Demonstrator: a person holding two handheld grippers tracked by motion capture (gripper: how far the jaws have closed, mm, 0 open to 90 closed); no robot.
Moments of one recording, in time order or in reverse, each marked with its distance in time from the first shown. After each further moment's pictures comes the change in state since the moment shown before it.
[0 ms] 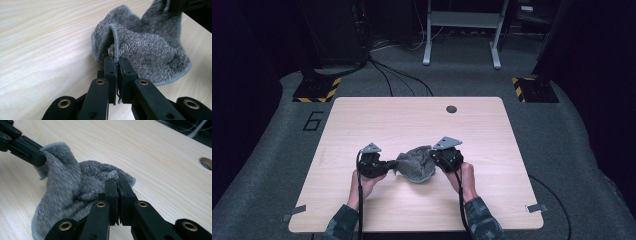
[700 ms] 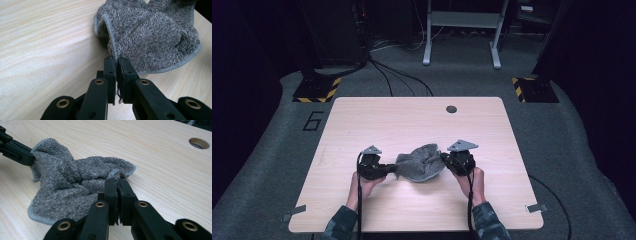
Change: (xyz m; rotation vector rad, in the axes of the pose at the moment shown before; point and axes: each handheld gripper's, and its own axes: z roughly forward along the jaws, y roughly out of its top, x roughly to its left) left arm 0.006 -0.011 0.007 0.057 -0.017 -0.031; right arm -0.022 -0.029 -0.013 -0.020 -0.002 0.127
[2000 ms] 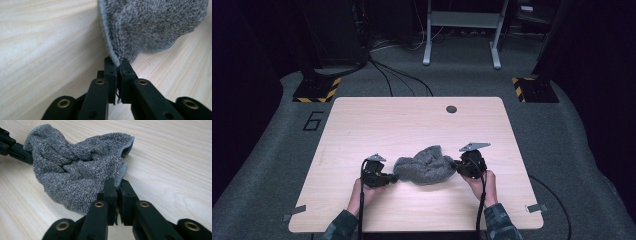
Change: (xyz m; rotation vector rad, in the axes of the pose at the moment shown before) left arm -0.009 -0.016 0.018 0.126 0.006 -0.020; right arm -0.028 -0.018 -0.012 0.145 0.095 0.115
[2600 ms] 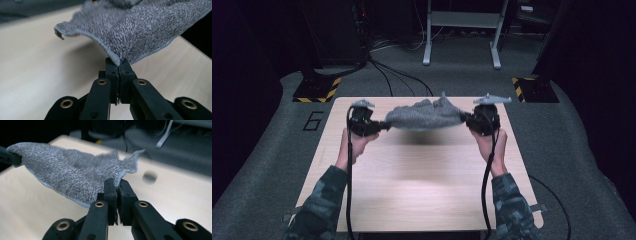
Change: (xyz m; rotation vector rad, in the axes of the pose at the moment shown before) left arm 0.007 0.131 -0.093 -0.180 0.082 0.089; right arm -0.015 0.108 -0.075 -0.248 -0.144 0.006
